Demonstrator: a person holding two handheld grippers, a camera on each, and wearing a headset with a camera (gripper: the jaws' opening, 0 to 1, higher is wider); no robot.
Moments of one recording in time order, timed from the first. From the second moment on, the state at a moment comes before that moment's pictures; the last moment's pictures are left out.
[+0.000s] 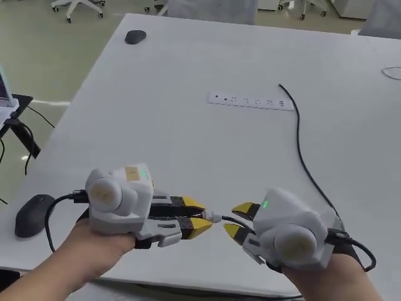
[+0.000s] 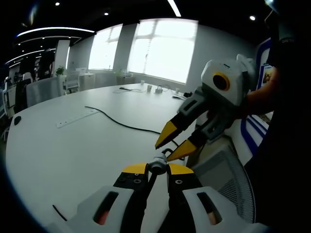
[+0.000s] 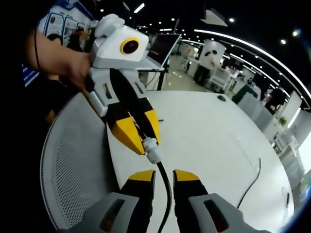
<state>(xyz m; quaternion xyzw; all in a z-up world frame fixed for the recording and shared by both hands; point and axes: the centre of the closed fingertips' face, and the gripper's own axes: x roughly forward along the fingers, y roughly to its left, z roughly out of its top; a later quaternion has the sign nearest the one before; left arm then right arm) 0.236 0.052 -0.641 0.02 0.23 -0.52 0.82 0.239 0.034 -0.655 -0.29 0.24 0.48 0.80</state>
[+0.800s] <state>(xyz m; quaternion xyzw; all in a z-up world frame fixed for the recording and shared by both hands) 0.233 0.048 -0.643 0.02 0.23 -0.52 0.82 0.238 0.037 -0.659 -0.30 0.23 0.48 0.79</state>
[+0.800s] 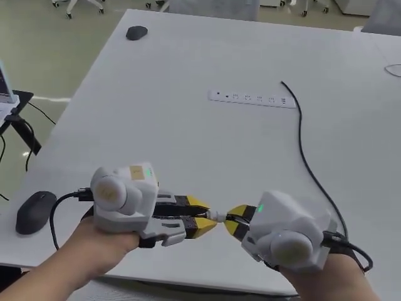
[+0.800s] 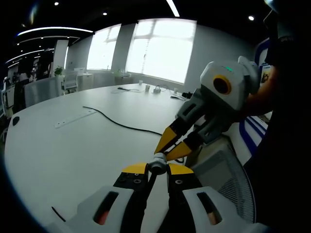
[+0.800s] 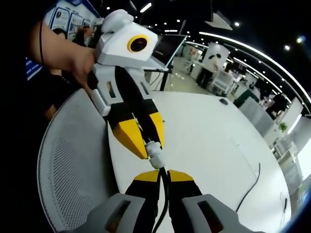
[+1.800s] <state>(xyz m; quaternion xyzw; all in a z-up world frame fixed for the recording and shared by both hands) 0.247 0.051 -0.636 0.01 0.22 -0.52 0.83 0.270 -0.012 -0.689 -0.18 0.32 0.39 0.85</state>
